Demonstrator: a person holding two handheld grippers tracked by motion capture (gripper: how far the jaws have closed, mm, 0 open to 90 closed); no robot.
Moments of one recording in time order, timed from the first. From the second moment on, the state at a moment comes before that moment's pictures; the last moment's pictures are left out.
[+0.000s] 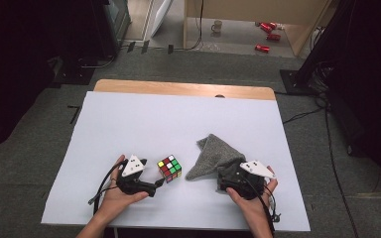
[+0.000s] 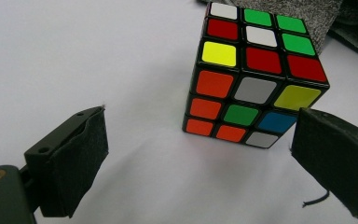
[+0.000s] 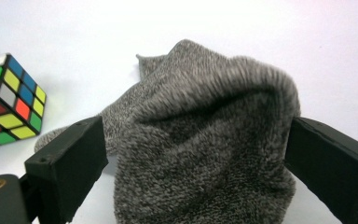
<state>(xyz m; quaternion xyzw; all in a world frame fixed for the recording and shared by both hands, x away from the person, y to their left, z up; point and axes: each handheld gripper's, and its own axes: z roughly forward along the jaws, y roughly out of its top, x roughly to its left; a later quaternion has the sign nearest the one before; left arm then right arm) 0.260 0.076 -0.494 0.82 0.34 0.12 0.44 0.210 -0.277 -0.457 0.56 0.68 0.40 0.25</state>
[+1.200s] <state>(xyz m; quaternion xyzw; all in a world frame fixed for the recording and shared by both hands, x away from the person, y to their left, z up) 0.259 0.030 -0.498 0.85 0.34 0.14 0.37 0.216 -0.276 -0.448 0.58 0.66 0.40 0.27</state>
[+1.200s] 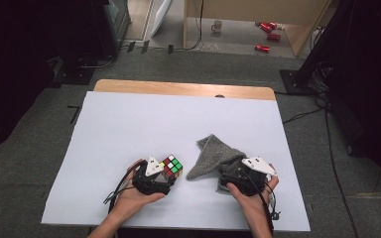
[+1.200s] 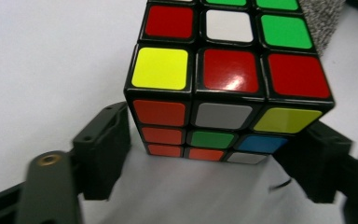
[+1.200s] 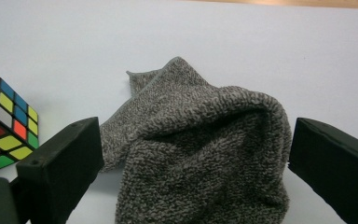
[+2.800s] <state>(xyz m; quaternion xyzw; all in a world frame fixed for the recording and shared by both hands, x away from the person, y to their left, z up) 0.248 0.029 -0.496 0.88 0.24 0.07 0.40 0.201 -0.222 -0.449 0.46 0.70 0.50 0.21</state>
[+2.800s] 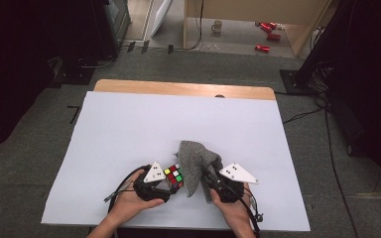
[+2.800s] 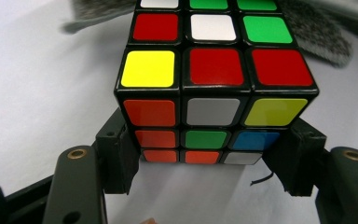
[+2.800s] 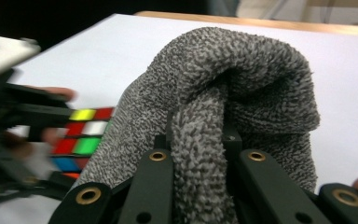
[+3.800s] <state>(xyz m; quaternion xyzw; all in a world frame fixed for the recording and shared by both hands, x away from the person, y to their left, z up) 0.243 0.024 -0.497 0.88 0.23 0.09 0.40 0.194 -0.192 -0.454 0.45 0.72 0.49 0.20</state>
